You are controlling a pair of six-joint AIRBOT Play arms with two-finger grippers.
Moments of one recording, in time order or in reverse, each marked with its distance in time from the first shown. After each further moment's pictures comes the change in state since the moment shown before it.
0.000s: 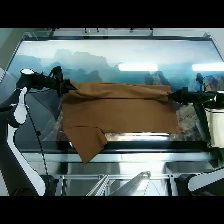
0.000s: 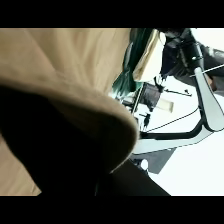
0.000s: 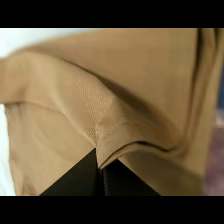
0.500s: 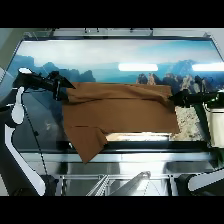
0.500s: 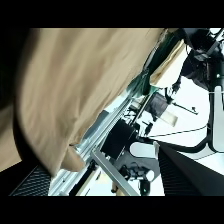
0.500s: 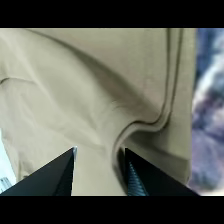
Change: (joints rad) left arm 0.028 0.042 0.000 0.102 -0.012 -0.154; right arm -0.011 0.028 0.039 -0.124 0.062 0.126
